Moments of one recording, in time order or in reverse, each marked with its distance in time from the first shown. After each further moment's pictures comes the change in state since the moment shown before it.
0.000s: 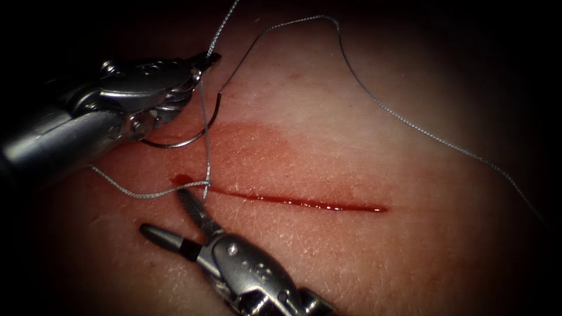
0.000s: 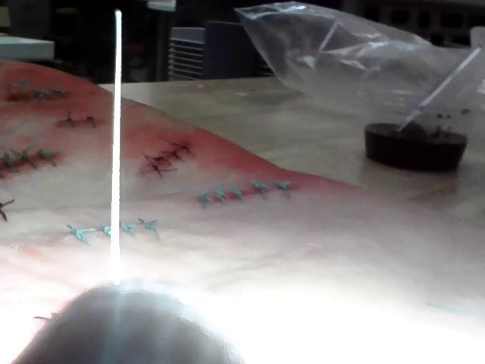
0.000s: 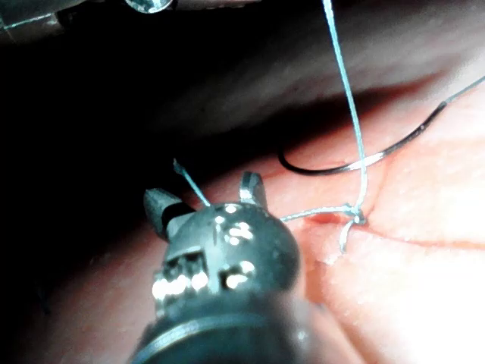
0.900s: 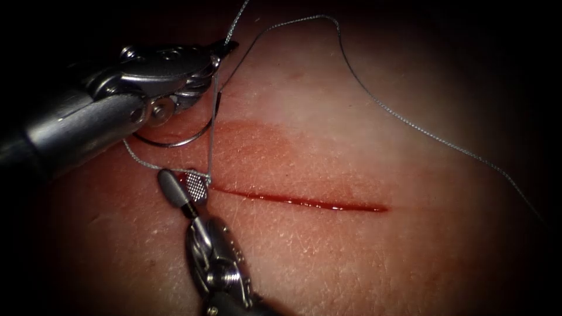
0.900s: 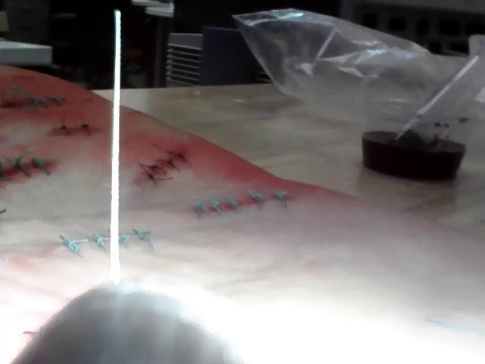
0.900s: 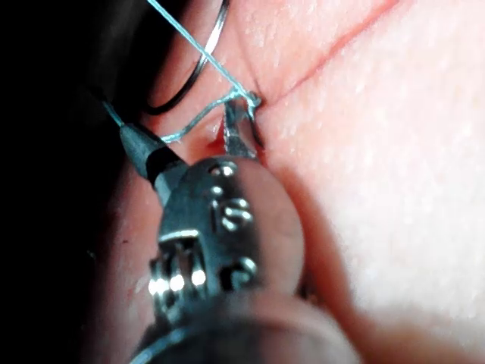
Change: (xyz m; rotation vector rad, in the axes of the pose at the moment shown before) right arm -0.005 0.007 0.005 -0.211 0.300 0.556; left arm -0.002 -0.001 0.001 -0.005 0.005 -0.007
